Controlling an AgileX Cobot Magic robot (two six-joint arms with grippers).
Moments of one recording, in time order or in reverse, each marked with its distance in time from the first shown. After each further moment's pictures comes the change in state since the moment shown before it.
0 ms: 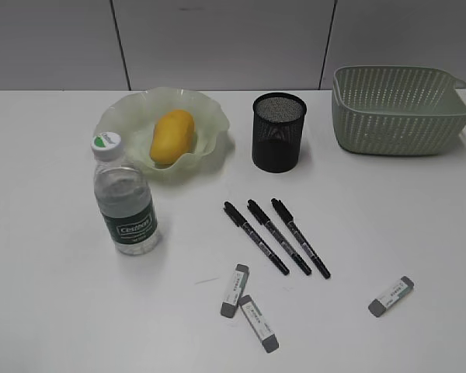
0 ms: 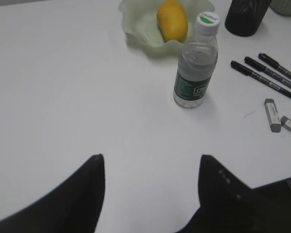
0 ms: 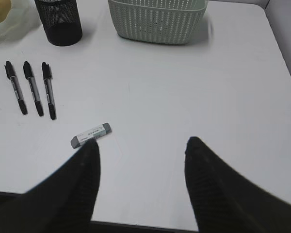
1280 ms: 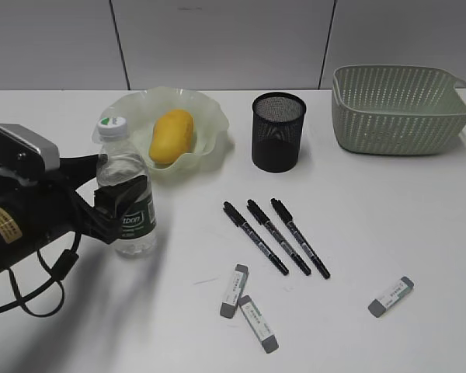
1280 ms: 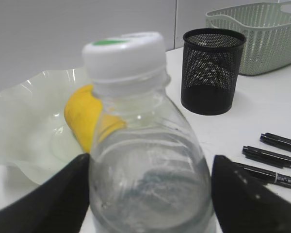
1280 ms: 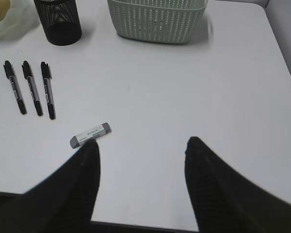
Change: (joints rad) left arm 0.001 1.692 0.231 0.203 -2.289 0.086; right arm 0.000 0.000 0.000 -0.001 0.001 0.000
